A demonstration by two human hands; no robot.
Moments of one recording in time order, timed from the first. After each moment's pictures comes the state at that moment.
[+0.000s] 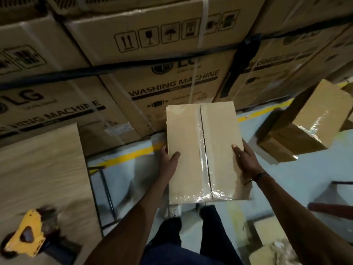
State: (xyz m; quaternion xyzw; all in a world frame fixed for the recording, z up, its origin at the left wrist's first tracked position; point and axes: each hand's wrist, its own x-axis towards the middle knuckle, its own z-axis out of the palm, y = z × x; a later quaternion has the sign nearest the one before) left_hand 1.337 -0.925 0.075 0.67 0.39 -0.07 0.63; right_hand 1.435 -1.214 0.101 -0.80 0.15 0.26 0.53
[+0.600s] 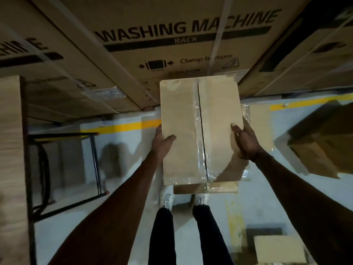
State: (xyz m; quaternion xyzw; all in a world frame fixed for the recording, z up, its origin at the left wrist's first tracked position) left_hand 1.424 -0.909 -0.165 0.62 0.48 -0.09 0.61; right_hand 1.594 -1.184 -0.142 -0.78 0.09 0.34 0.52
